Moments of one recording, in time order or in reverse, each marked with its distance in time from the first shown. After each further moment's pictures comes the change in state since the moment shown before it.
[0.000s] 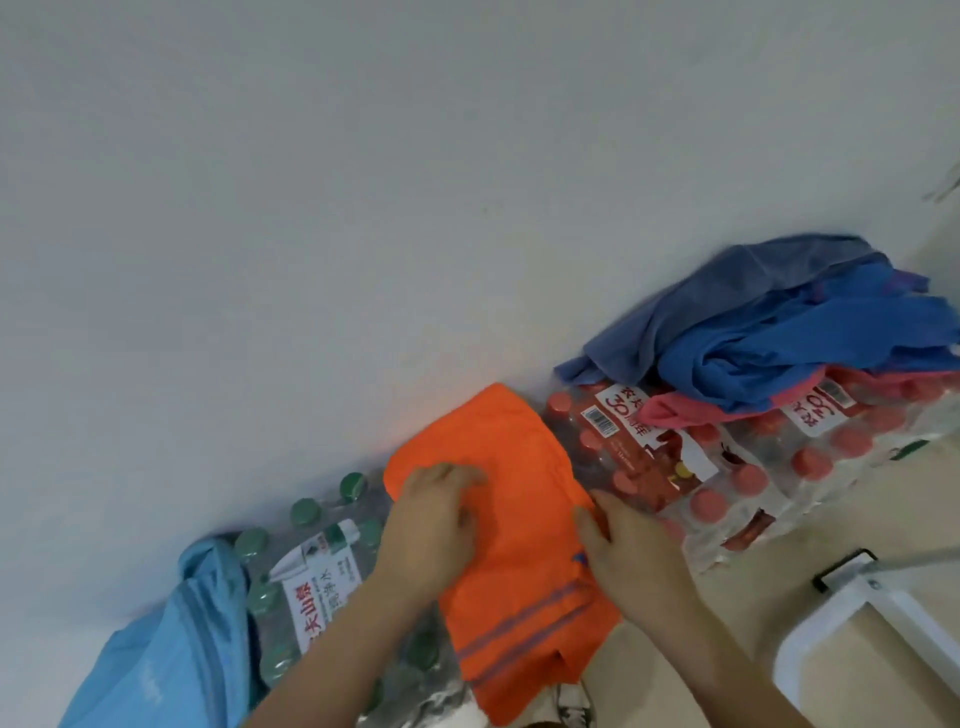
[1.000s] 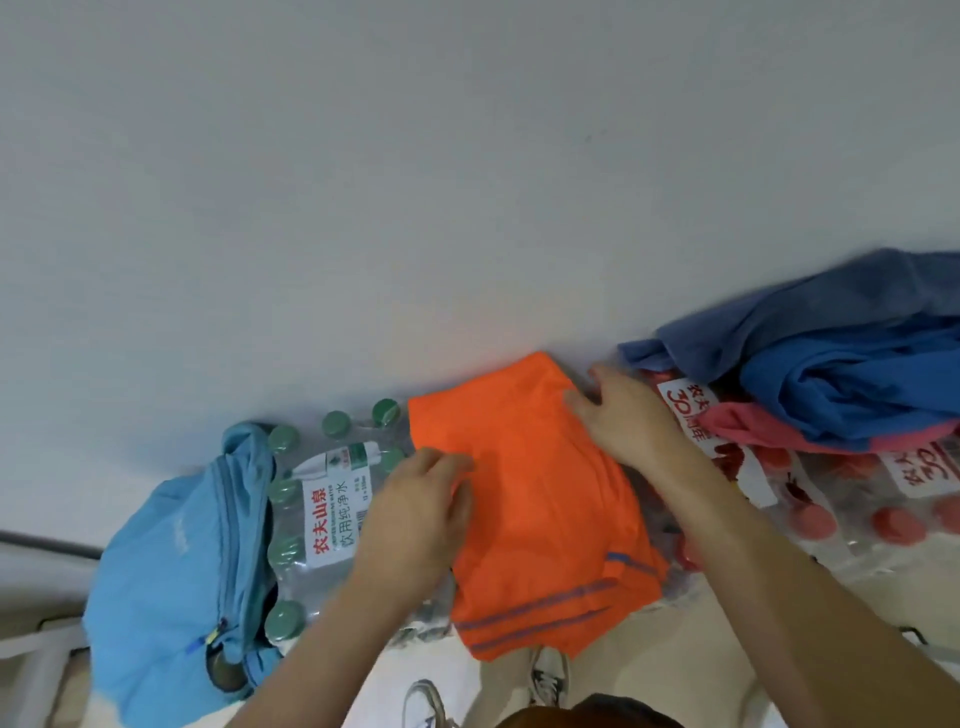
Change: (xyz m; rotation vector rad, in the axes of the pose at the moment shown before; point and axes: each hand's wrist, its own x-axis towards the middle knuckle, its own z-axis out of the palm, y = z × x) left_hand -0.053 0.013 0.006 -0.035 0.091 -0.259; right_hand 0.115 -0.036 -0.008 -0.223 -0.247 -0.137
